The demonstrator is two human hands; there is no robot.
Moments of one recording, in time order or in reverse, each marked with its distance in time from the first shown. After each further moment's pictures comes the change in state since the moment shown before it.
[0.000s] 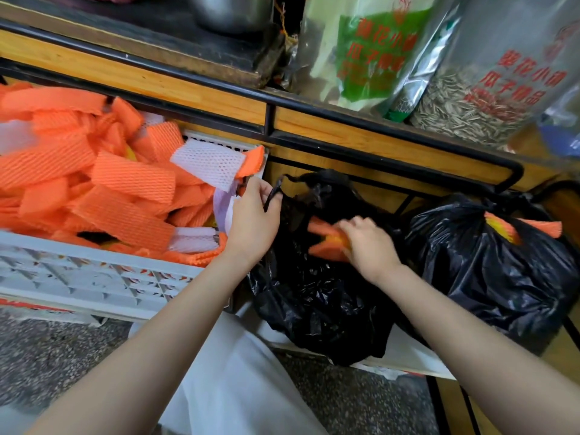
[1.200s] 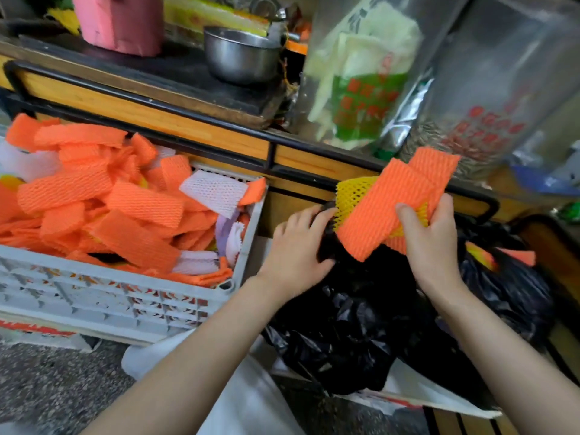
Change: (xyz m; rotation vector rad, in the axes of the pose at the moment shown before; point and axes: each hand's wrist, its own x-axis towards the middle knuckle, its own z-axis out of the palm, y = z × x) left_hand -0.022 0.042 0.010 0.426 -0.382 0.427; right_hand -0.035 -0.014 -0.125 0.984 0.610 0.401
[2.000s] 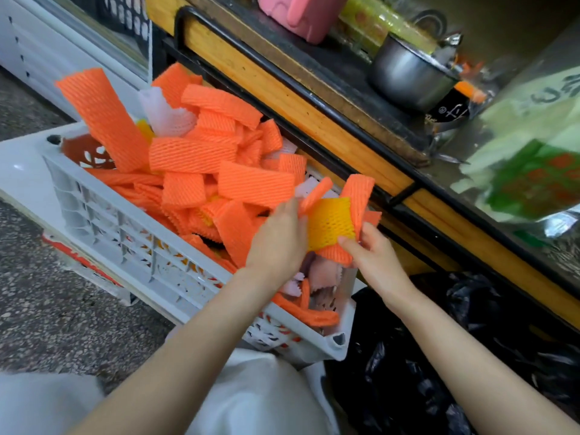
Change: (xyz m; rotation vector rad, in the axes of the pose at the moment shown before) left_hand -0.035 -0.183 -0.063 -0.351 0.377 -0.549; right_hand -0.017 -0.025 0.239 -0.068 -0.782 0.027
